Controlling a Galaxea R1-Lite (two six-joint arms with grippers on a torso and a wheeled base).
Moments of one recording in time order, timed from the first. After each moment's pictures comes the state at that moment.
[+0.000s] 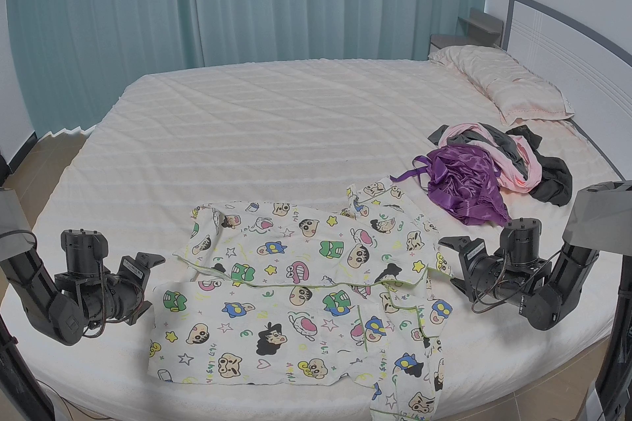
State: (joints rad) left arm 0.01 1.93 -0.32 -0.97 -0.12 -1.13; right arm 0.26 2.20 -0.51 -1.21 0.08 1.28
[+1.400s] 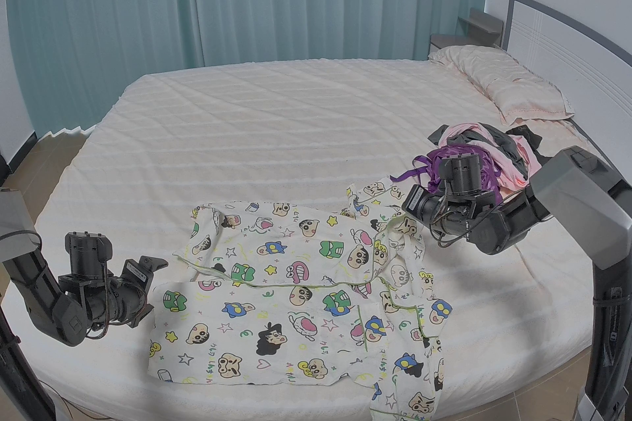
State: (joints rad) left arm 0.00 1.96 -0.32 -0.97 -0.11 -1.12; right arm 0.34 2.34 -1.28 -0.58 -0.01 0.75
